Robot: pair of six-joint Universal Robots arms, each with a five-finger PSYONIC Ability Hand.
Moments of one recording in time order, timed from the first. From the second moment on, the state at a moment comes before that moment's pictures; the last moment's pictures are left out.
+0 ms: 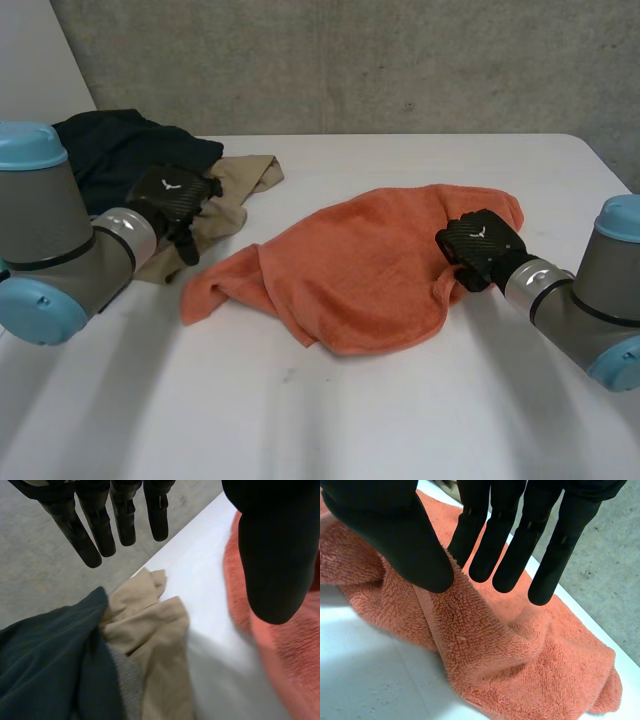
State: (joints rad) left arm 4.41 -2.06 -1.35 3.14 -1.40 3.61; right arm 1.79 -0.98 1.53 -0.25 1.16 2.57; left_hand 0.34 0.33 0.33 0.33 0.14; right_hand 1.13 1.18 1.19 1.20 0.98
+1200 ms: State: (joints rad) left arm 4.36 -2.08 -0.84 3.06 -1.35 3.52; right arm 2.01 -1.38 1.59 0.03 1.37 2.93; left_hand 1.12 1.20 1.19 1.19 0.98; right_hand 0.22 0.21 0.21 0.21 0.05
